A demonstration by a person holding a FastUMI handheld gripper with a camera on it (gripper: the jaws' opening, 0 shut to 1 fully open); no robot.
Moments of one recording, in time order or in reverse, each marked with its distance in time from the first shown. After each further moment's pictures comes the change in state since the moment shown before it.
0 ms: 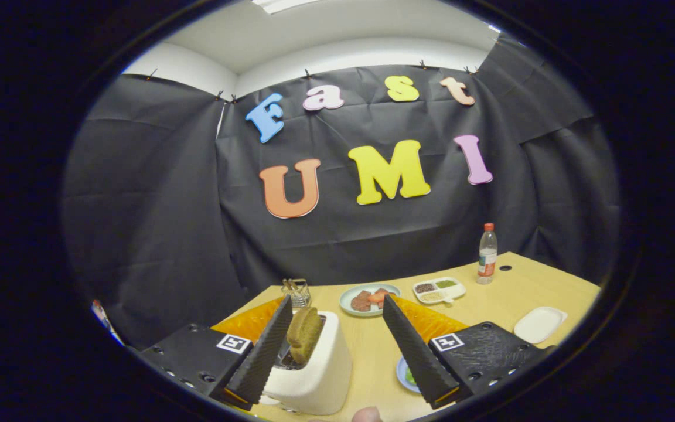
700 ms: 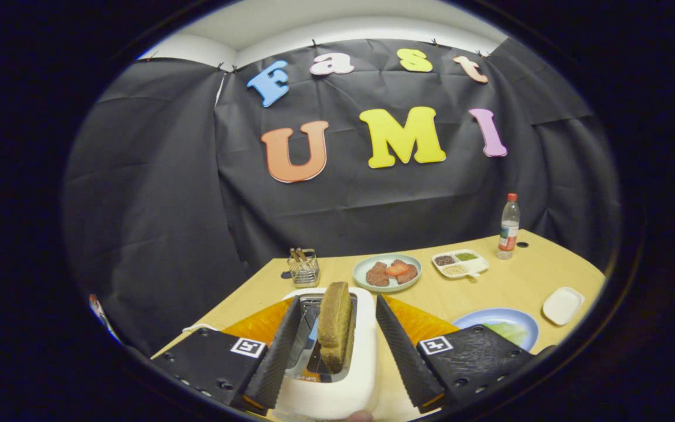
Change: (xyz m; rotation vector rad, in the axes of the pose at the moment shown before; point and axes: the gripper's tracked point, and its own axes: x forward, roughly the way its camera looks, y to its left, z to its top) arm 0.055 0.035 -0.053 -0.044 0.144 -0.011
